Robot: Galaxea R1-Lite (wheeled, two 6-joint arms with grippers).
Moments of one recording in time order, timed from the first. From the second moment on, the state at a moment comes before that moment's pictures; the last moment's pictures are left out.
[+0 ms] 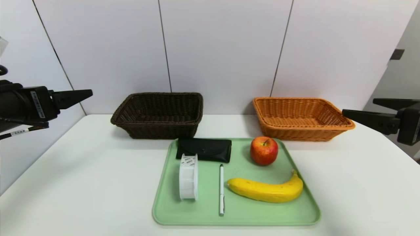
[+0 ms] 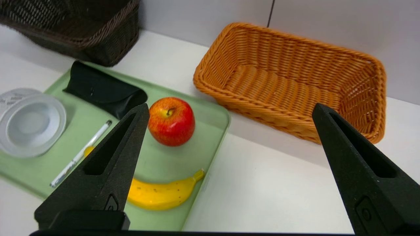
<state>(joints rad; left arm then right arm) 0.01 1.22 -0.87 -0.23 -0.19 -0.07 0.07 1.18 -0.85 -0.09 0.31 -0.12</state>
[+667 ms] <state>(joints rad) 0.01 1.28 -0.89 -0.23 -0.18 -0.06 0.13 1.48 -1.41 0.52 0.50 -0.49</state>
